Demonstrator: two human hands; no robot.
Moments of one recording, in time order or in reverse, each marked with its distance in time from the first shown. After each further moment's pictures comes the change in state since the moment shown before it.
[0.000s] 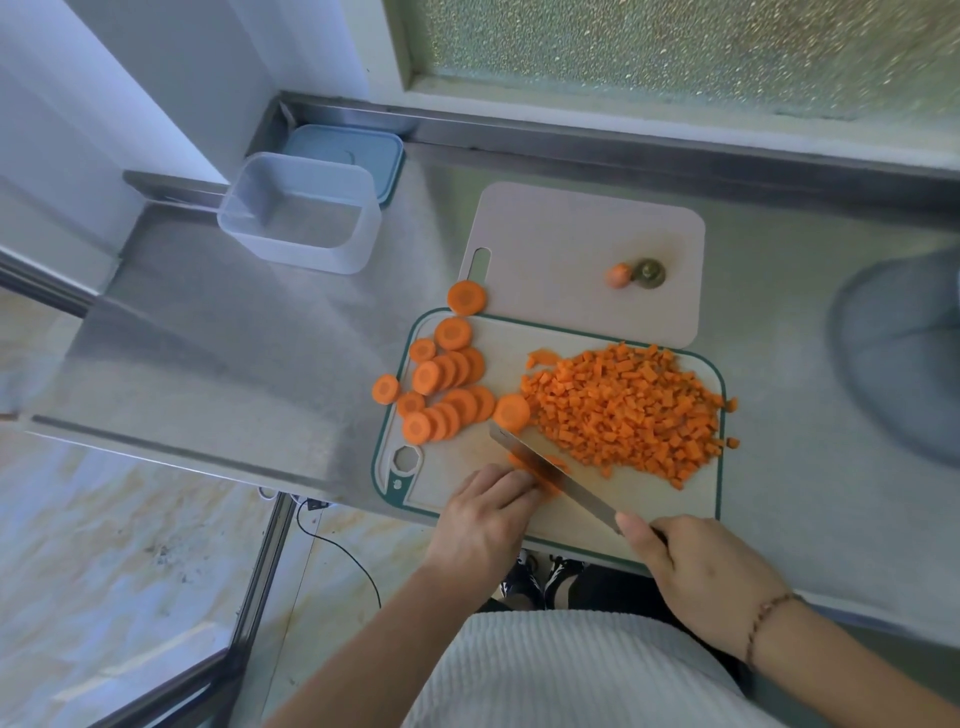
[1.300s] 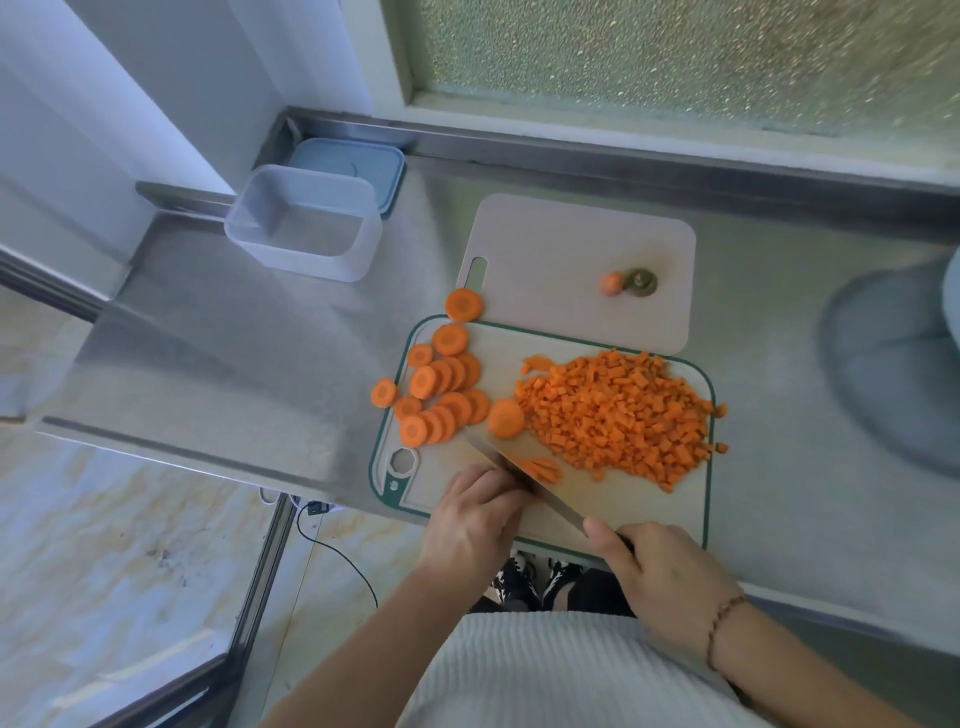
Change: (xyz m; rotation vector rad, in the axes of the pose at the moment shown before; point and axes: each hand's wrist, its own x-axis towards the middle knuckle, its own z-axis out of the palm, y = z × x) left_hand -0.002 0.000 0.003 -0.036 0.103 -0.096; right_hand -0.001 -0.013 0.011 0.109 0.005 -0.037
